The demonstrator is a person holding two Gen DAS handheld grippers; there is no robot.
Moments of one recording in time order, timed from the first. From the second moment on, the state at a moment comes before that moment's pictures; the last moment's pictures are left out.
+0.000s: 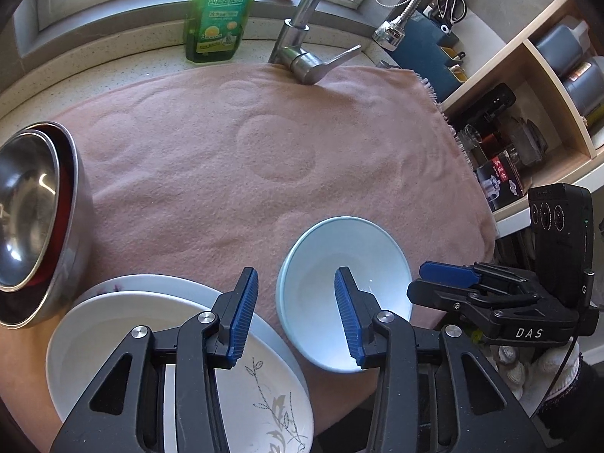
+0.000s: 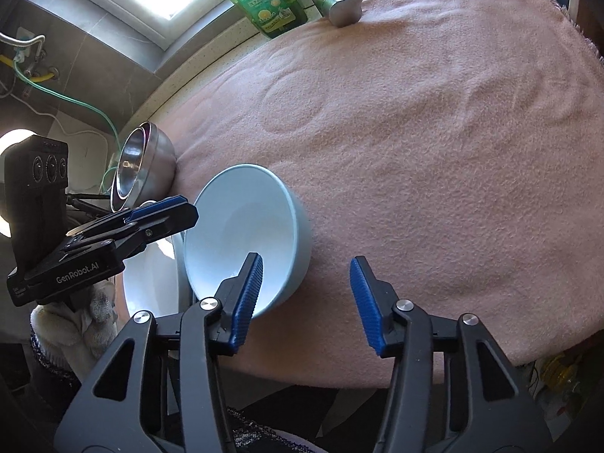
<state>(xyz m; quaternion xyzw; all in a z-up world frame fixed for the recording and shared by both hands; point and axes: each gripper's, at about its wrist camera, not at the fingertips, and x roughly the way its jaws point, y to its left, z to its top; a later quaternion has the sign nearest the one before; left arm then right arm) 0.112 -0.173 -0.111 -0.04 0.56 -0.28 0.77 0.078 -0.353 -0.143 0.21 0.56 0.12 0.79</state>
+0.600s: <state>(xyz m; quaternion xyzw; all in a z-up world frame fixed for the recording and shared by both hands) 0.117 -0.179 -0.126 -0.03 0.58 -0.28 0.76 0.084 -0.338 -0.155 0.21 0.58 0.14 0.78</state>
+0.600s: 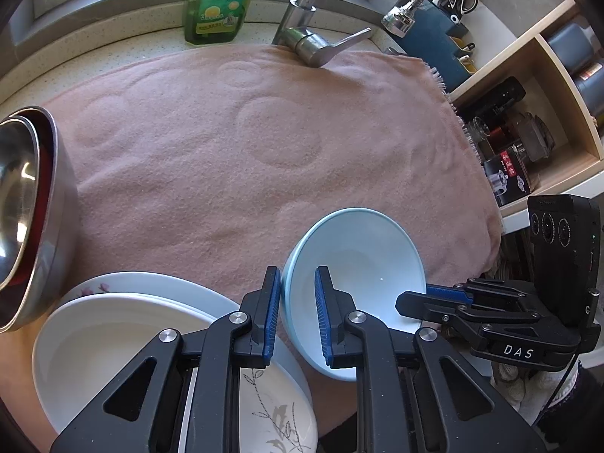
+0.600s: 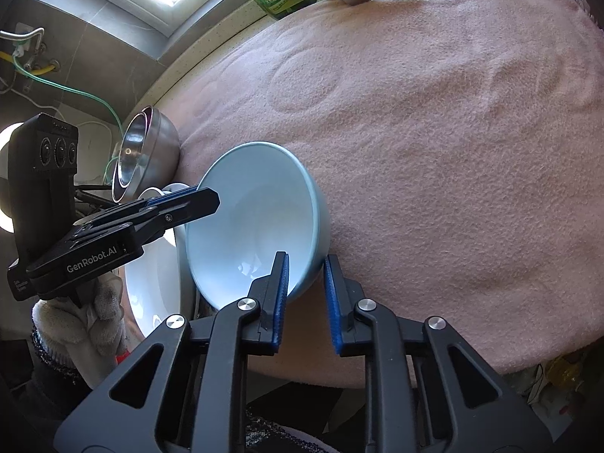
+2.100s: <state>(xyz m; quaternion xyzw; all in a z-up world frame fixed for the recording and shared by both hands) 0.135 -0.024 -0.036 -0.15 0.47 -0.18 0.85 0.180 -0.184 -0.023 0.08 0.49 0.25 0.83</state>
